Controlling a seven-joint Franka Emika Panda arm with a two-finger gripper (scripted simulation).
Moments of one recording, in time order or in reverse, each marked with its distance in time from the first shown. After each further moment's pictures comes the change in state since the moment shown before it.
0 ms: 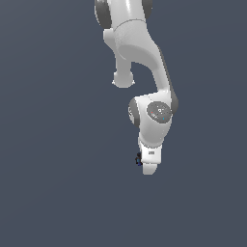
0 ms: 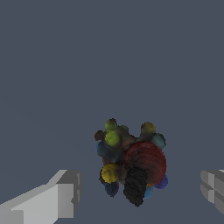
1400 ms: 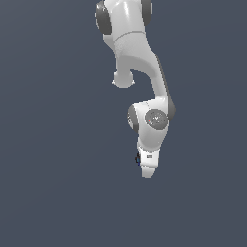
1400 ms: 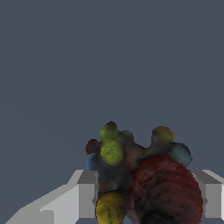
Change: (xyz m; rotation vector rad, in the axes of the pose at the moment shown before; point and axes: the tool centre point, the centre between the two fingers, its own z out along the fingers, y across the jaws) arm -0.001 0.000 0.032 -0.005 0.001 -0.004
